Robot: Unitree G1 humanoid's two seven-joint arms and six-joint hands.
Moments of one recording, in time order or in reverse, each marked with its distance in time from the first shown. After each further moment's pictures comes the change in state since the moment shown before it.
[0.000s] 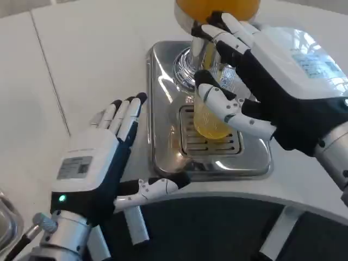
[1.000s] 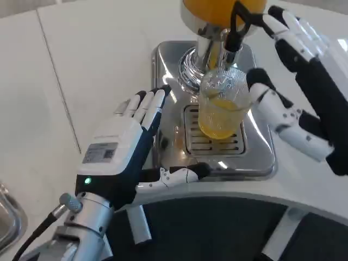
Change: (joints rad) left arm -0.139 -0.017 -0.077 0.114 0.007 0.005 0.012; right arm 0.273 0.082 -0.197 -0.154 0.148 -0.085 -0.138
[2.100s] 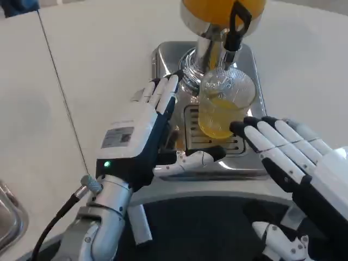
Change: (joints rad) left arm -0.153 -0.061 -0.049 0.167 -0.035 -0.005 0.066; right arm 0.557 -0.177 -0.235 0.045 0.266 -0.583 -0.167
